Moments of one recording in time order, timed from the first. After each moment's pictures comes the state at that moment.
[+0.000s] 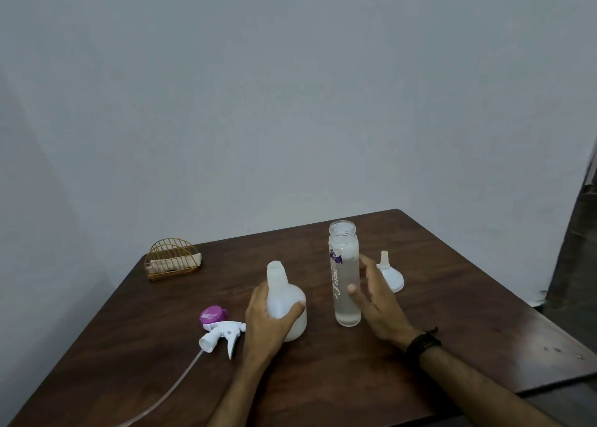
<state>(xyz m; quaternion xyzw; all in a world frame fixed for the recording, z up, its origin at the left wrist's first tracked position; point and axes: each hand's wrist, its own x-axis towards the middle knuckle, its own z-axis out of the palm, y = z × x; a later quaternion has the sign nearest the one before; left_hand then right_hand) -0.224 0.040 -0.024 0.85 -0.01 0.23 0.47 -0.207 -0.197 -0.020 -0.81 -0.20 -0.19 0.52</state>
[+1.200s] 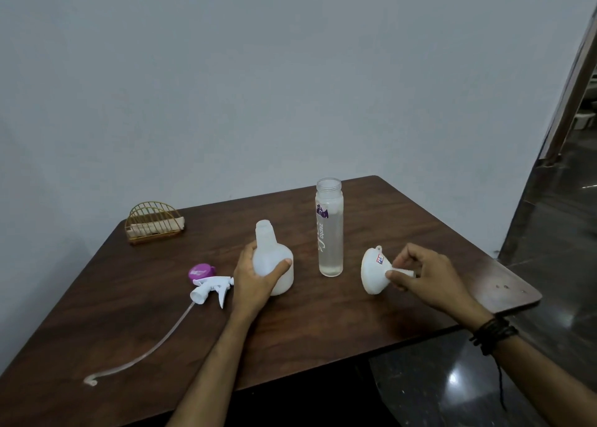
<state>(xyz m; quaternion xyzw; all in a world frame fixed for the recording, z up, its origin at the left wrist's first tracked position) -0.238 0.048 -0.028 0.82 -0.01 0.19 0.54 -0.302 -0.275 0.008 -0.90 -0.01 -0.16 0.41</state>
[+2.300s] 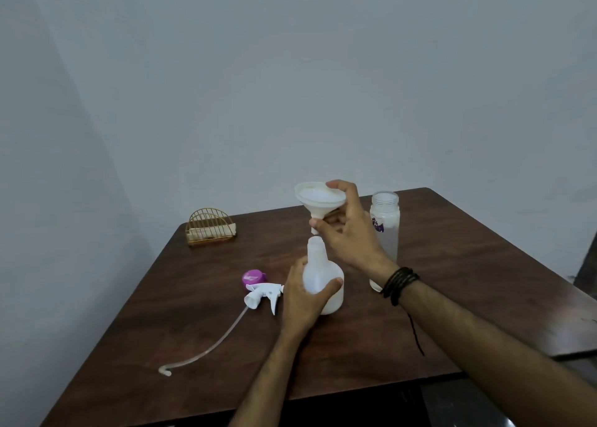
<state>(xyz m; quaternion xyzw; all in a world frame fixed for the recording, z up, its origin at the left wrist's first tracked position) -0.256 0.051 -0.023 0.84 -0.01 0.18 0.52 -0.239 -0.078 0.093 -0.75 -0.22 -0.22 0.58</state>
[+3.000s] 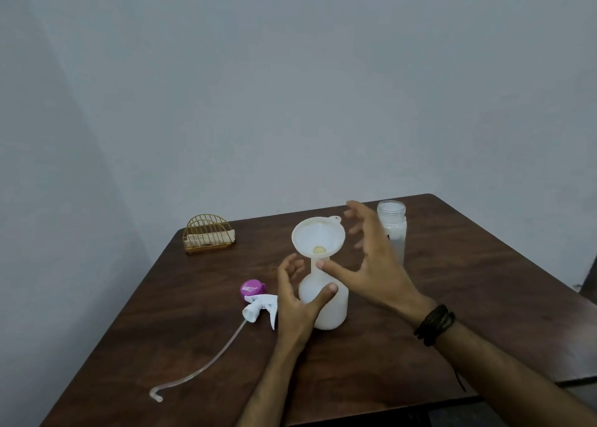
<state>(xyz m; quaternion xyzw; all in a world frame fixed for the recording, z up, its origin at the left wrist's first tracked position) -0.255 0.055 -0.015 0.71 -0.05 0.22 0.67 -0.250 -0.106 0.067 -0.81 -0.26 -0.28 0.45</state>
